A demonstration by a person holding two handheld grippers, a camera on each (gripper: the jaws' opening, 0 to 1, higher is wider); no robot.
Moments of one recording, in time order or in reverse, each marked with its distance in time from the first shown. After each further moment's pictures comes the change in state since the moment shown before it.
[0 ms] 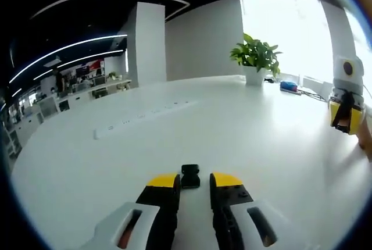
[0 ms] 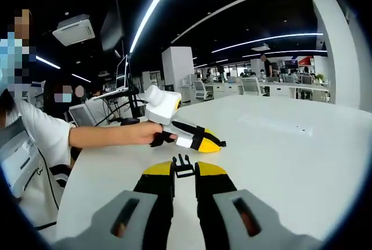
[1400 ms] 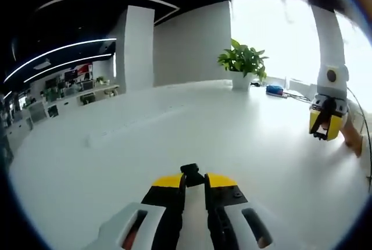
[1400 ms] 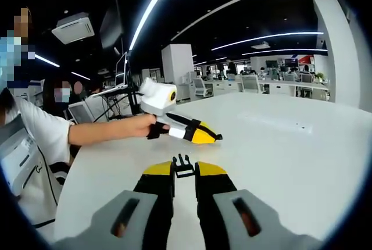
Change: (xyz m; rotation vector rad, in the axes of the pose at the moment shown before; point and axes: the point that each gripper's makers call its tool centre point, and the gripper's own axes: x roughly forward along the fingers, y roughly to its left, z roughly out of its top) left arm -0.015 -0.015 0.009 0.034 -0.035 -0.141; right arm -0.001 -0.003 -0.008 -0.002 0.023 -0.004
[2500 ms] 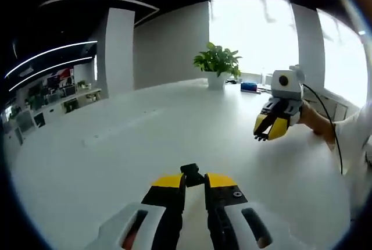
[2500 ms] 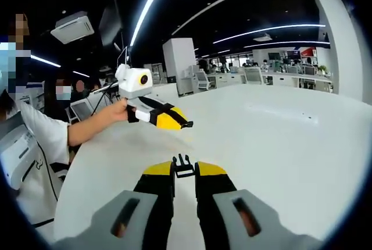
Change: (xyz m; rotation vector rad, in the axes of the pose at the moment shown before) left arm -0.070 -0.031 -0.010 0.057 0.031 -0.108; right arm 0.012 0.005 -0.016 0.028 0.047 0.034
